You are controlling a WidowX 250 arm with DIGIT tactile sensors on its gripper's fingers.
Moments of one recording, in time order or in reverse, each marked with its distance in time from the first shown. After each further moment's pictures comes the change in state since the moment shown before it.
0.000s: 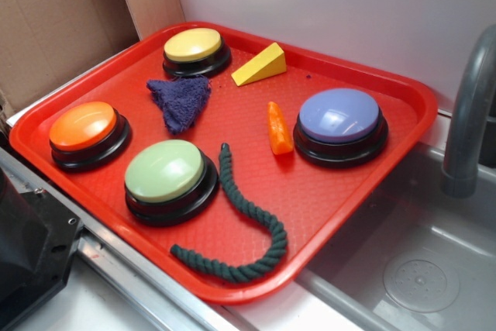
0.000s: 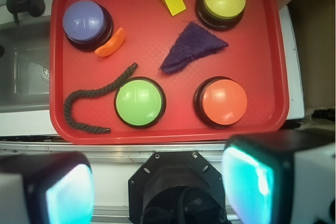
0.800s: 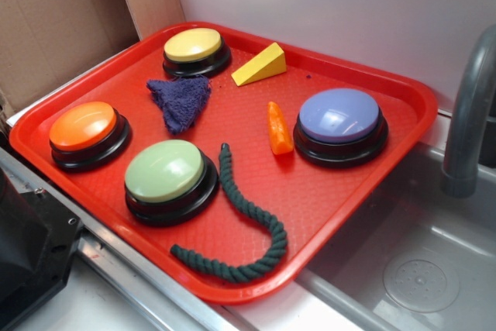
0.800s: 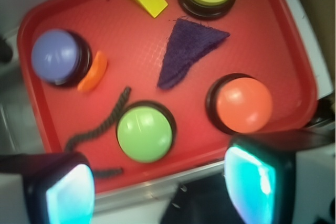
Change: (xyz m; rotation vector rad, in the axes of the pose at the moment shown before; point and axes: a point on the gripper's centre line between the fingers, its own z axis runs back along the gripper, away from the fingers) arm 0.051 0.010 -0.056 -0.047 0.032 0.348
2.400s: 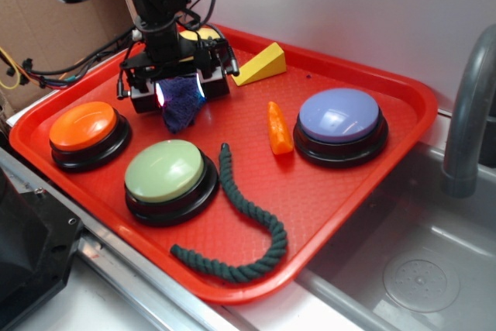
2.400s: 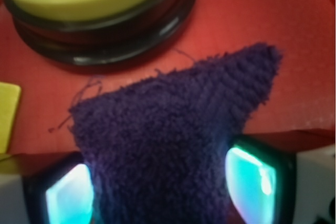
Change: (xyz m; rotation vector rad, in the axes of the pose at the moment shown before) arm 0.091 0.051 -0.175 0.134 -0.223 0.588
